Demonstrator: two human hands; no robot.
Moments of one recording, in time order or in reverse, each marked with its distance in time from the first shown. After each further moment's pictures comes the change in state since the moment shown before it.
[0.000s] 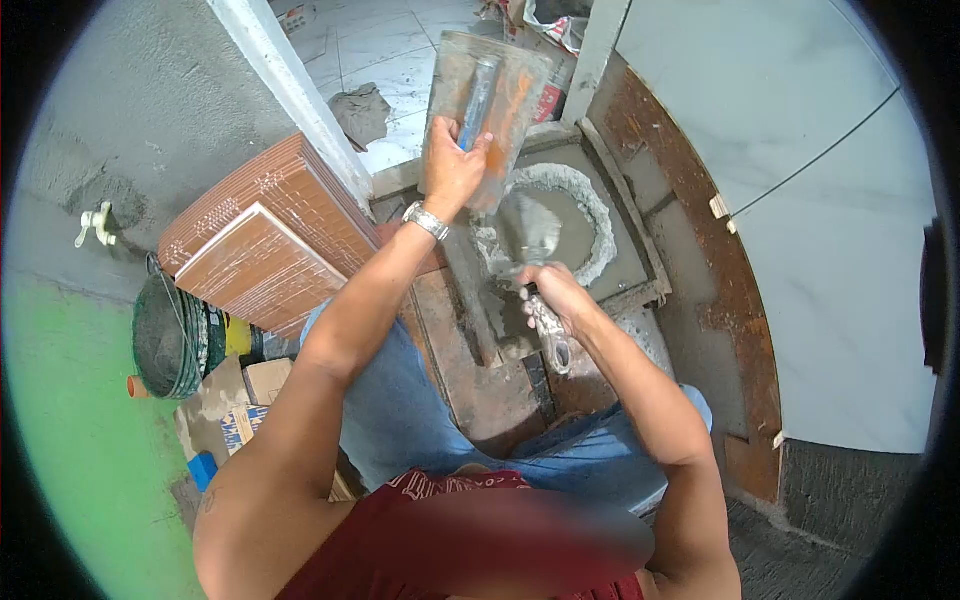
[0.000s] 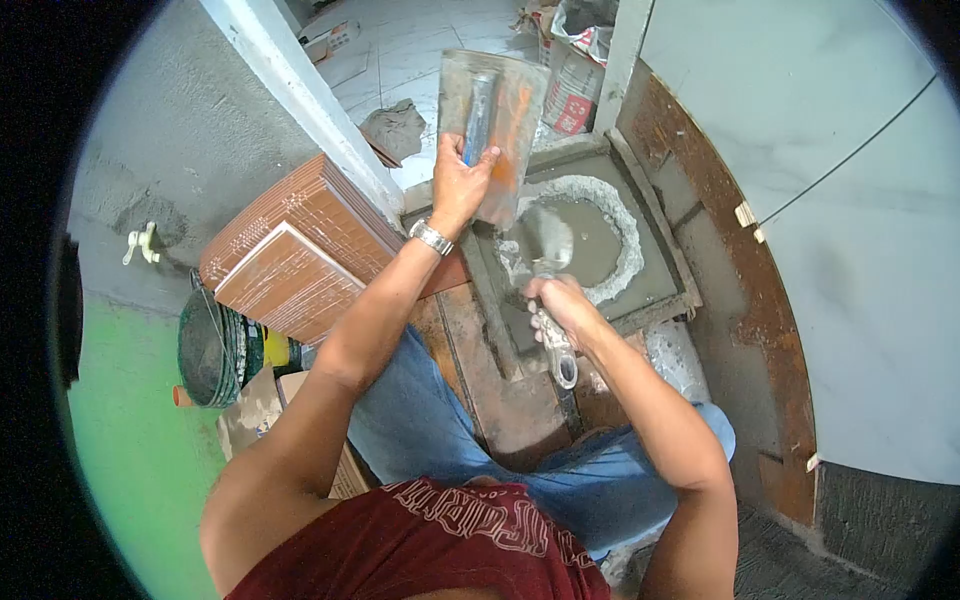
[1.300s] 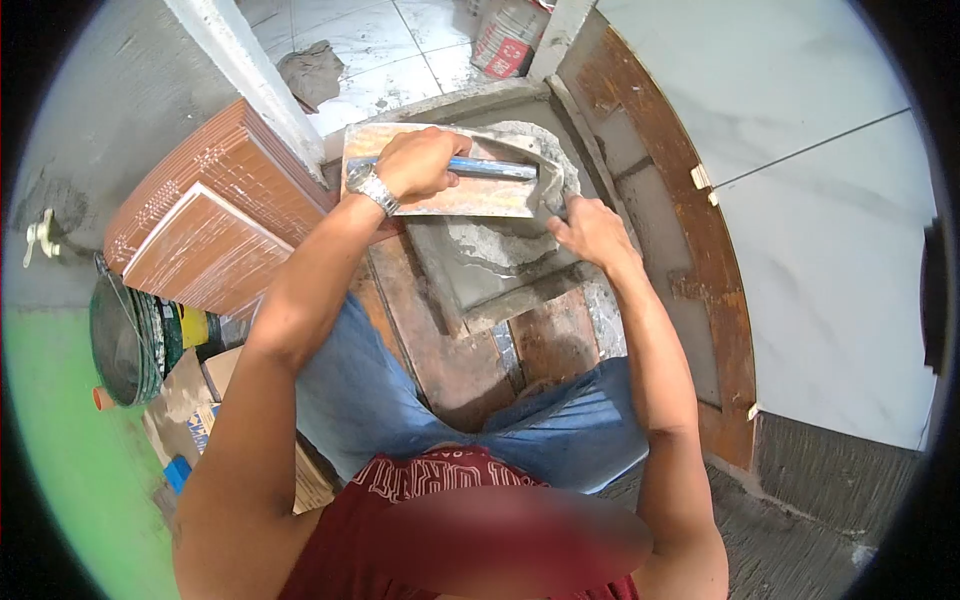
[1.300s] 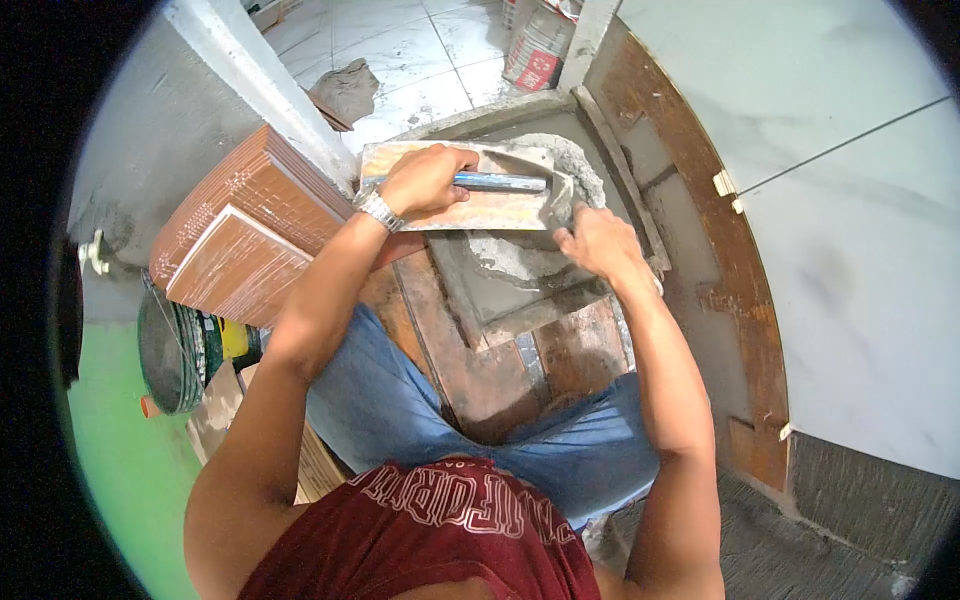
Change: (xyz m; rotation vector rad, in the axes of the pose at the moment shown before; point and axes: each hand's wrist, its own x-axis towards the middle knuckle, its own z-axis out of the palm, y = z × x) left_hand -0.013 0.005 -0.029 0.563 -0.927 0.288; right_hand 0.002 -0.047 -0.077 -1.505 0.386 -0.324
